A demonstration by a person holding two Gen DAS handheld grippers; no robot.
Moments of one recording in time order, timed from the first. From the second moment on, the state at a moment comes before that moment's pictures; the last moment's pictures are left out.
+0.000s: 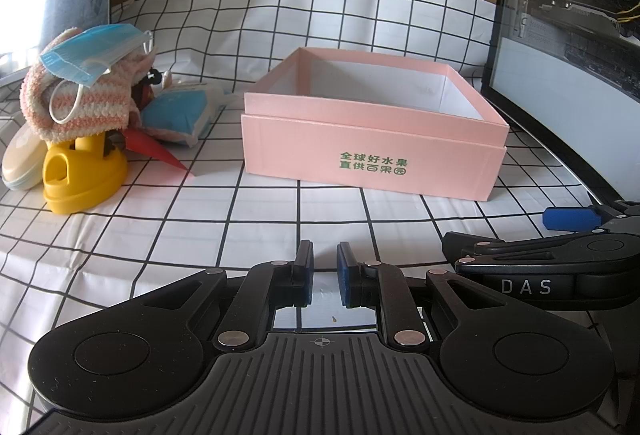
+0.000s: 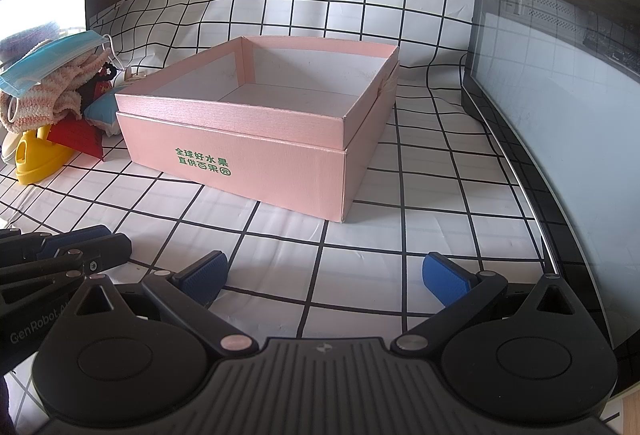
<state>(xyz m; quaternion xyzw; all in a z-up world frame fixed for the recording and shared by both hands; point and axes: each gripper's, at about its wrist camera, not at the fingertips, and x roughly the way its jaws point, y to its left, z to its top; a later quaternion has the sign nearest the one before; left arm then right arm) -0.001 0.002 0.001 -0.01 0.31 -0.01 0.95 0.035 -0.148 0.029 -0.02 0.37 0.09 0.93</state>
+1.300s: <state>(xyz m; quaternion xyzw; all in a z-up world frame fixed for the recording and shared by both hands) 0.000 0.002 0.000 -0.02 0.31 -0.01 0.95 0.040 -0.147 0.028 -0.02 0.38 0.10 0.92</state>
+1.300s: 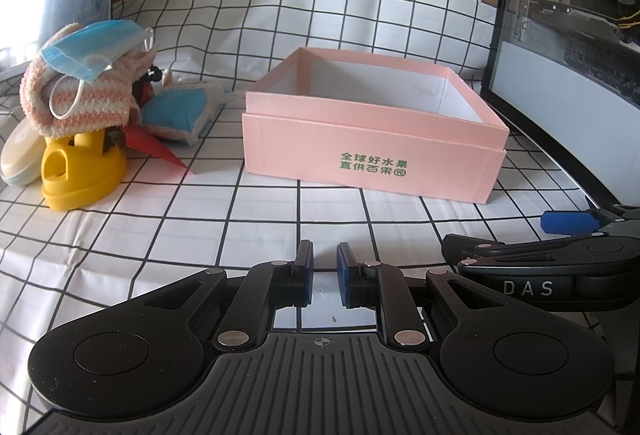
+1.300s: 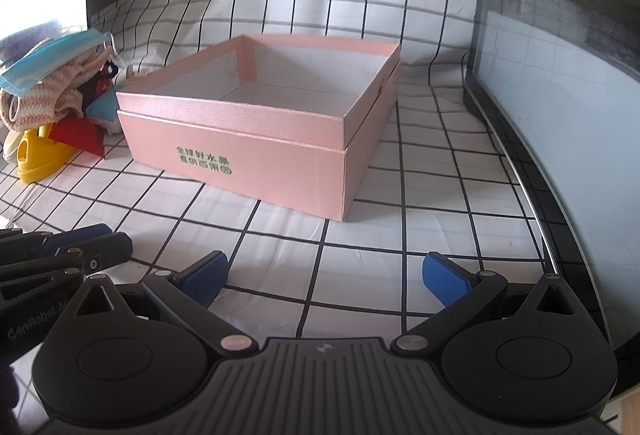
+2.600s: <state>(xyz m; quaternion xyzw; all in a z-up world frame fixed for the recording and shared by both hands) 0.042 0.279 0.121 -0.24 0.30 -0.04 0.92 0.161 0.099 0.121 0.07 0.41 0.29 0.86</state>
